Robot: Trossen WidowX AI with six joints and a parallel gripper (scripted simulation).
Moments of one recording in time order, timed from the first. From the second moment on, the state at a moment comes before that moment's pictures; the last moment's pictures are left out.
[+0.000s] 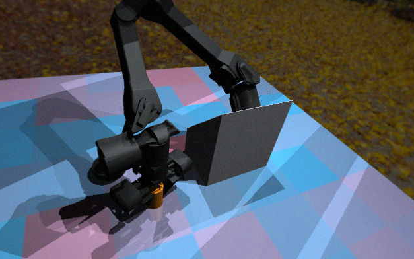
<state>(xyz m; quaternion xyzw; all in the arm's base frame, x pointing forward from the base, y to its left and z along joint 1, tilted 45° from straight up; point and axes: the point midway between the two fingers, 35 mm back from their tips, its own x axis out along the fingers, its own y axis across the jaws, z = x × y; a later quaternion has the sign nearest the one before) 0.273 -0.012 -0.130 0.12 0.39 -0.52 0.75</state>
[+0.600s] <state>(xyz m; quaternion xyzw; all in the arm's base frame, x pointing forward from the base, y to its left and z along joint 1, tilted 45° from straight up) 0.272 0.039 -0.096 0.11 0.41 -0.50 0.76</state>
